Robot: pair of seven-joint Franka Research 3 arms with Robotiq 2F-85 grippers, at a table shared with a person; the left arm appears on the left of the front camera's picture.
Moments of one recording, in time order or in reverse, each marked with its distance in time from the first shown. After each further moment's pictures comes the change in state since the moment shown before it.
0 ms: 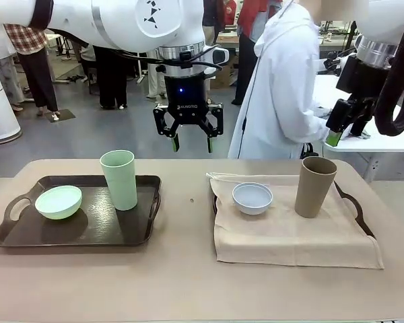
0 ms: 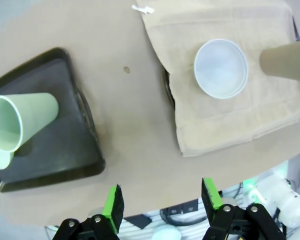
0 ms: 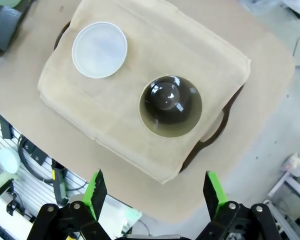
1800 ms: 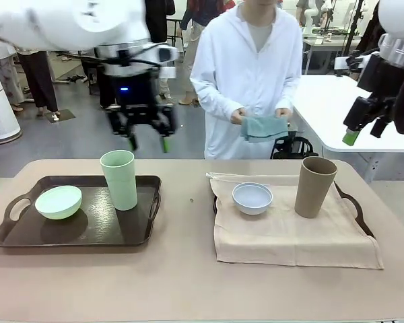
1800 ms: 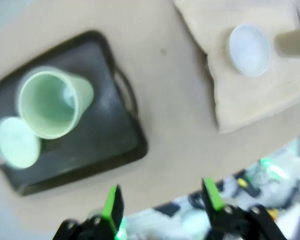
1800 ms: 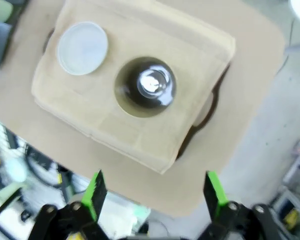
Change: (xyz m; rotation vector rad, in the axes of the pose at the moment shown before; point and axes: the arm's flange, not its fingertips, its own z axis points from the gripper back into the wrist) left arm -0.027 0.134 0.013 -0.065 0.021 -0.058; right arm -0.035 -0.039 0.005 0.021 -0.007 -0.151
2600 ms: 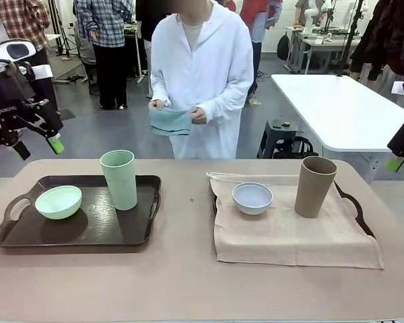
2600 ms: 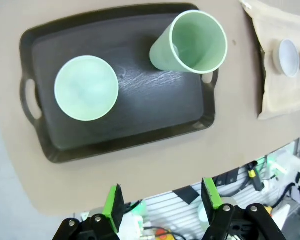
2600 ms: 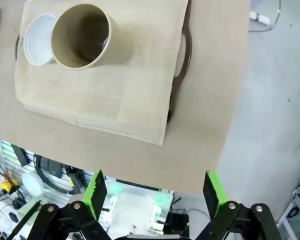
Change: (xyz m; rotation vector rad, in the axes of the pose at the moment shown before) left arm -0.076 0.185 0.032 -0.091 -0.038 0.167; right arm -0.081 -0.043 -0.024 0.037 0.019 -0.272
